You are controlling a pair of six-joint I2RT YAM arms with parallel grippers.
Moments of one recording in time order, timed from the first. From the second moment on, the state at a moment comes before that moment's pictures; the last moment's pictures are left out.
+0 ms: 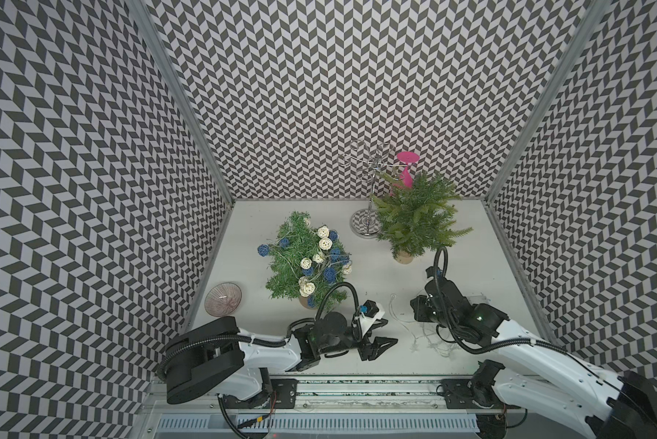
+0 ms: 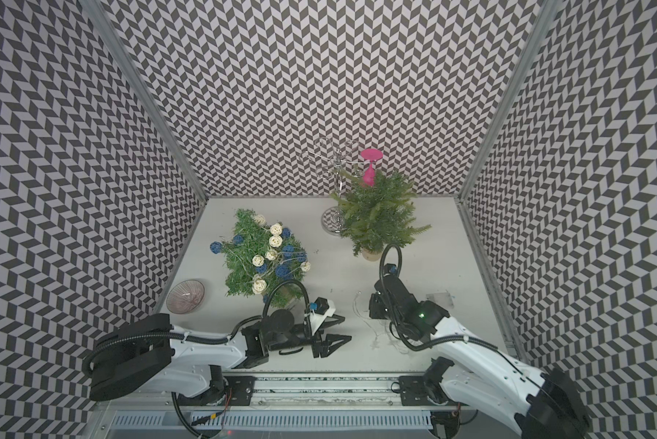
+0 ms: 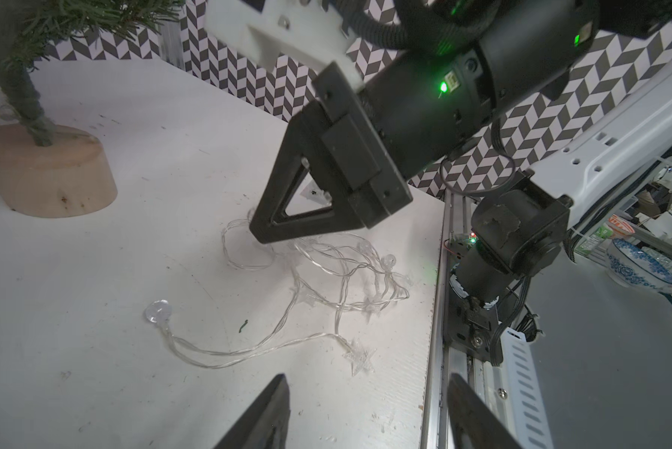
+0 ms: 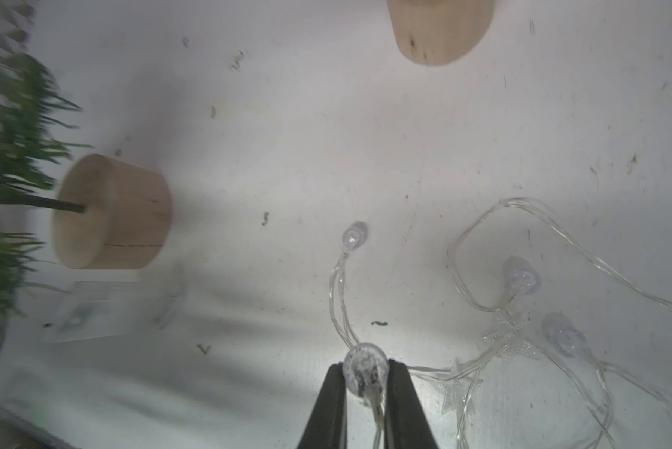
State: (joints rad) left arm -1.17 1.37 0.34 0.82 0.21 -0.26; right arm 0.72 0.90 0.58 -0.49 0.13 0.70
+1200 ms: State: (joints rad) left arm -1.19 1.57 0.66 0.78 0.05 -0.20; right arm 0.71 0.60 0.47 -0.32 0.09 0.63
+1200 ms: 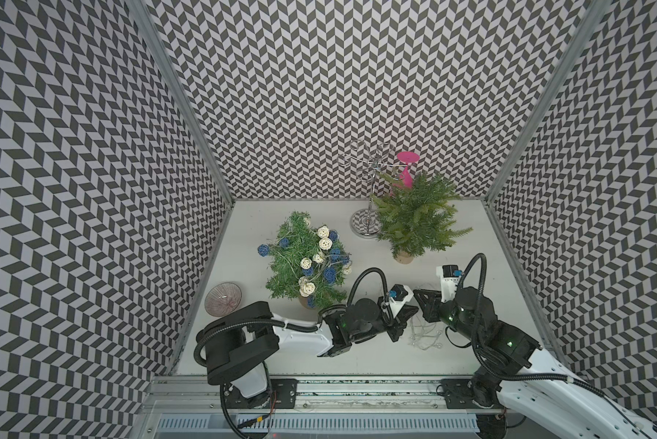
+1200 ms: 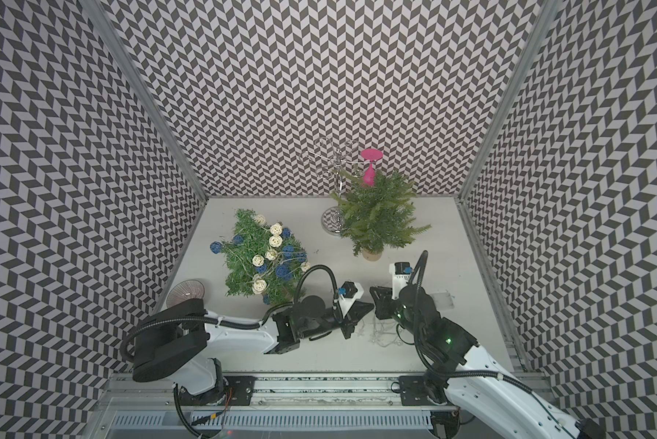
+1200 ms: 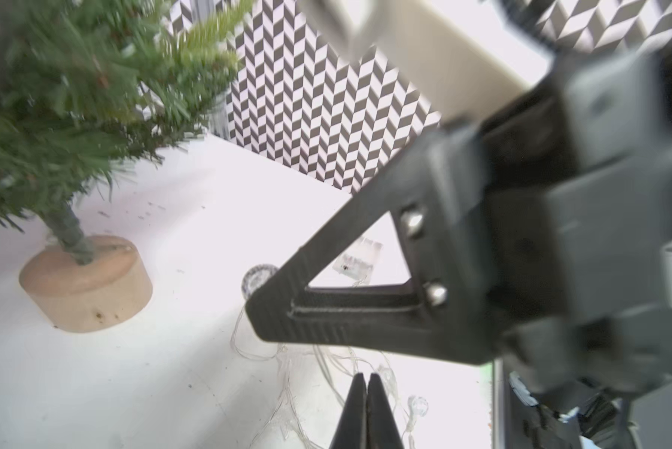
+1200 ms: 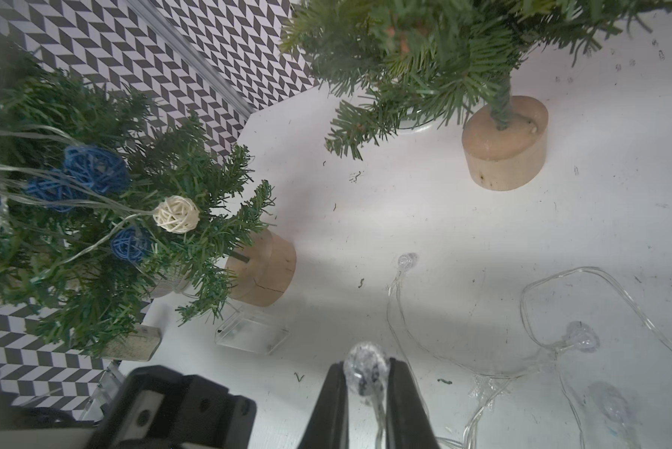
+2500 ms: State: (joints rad) left arm -1.06 1.36 0.53 0.76 0.17 -0.24; right arm 0.71 0.59 0.39 -0.17 0.02 0.61
